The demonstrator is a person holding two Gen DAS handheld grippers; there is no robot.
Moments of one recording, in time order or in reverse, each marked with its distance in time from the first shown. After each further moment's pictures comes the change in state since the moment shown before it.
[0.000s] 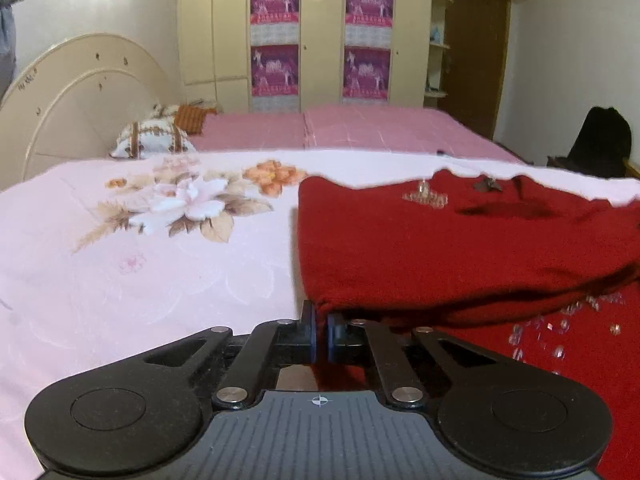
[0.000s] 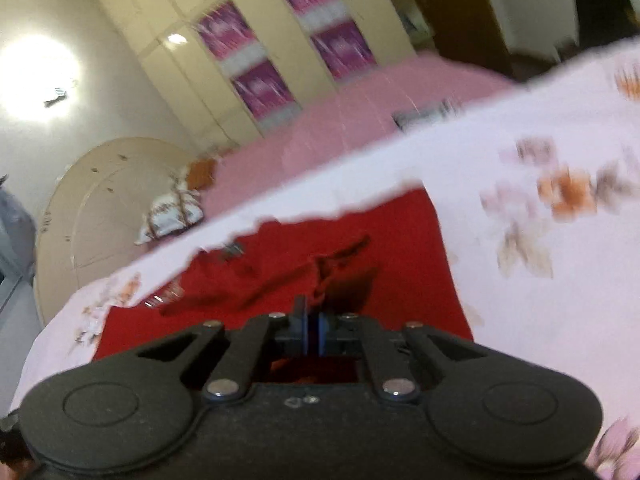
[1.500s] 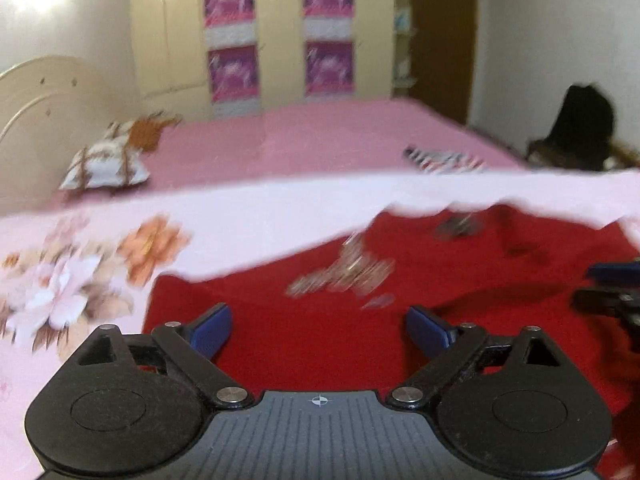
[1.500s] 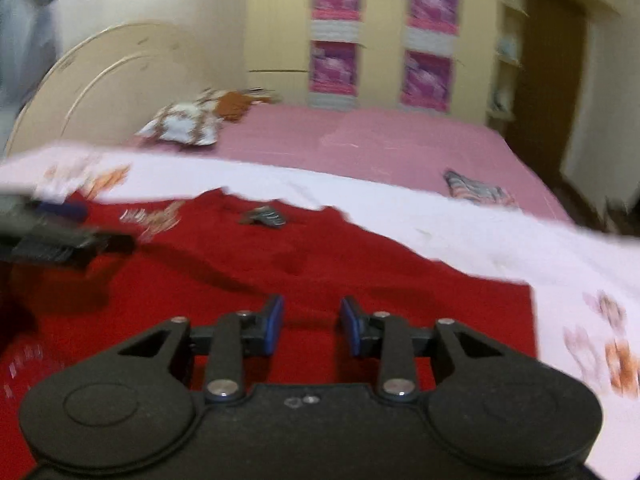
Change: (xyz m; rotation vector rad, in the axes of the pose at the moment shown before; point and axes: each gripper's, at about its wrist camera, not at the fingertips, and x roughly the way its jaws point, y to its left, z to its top) left arm 0.093 -0.071 0.063 0.075 0.022 -0.038; right arm 0.105 0.076 -0.018 -0.602 0.068 -0.104
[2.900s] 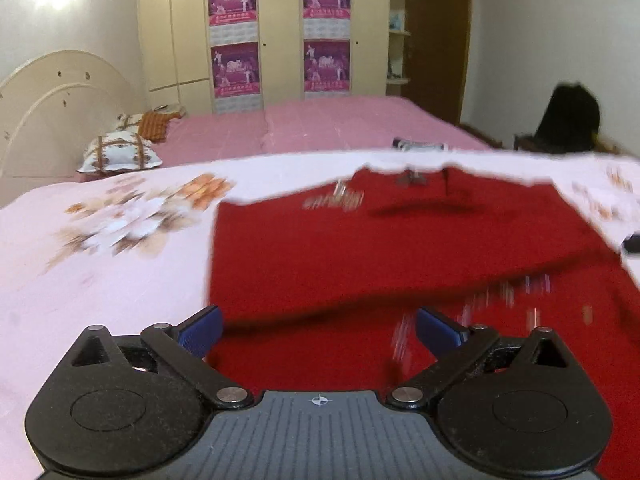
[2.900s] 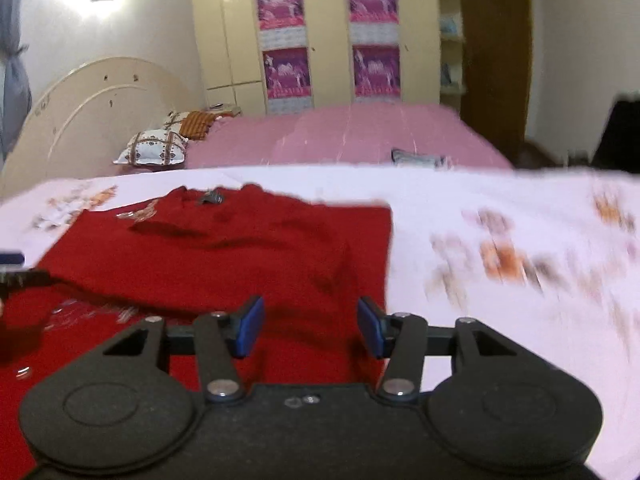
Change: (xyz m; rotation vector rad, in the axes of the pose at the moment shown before) left arm -0.147 0.009 -0.075 0.024 -0.018 -0.022; right arm -0.132 -0.074 -0.059 0.248 -0.006 -0.022
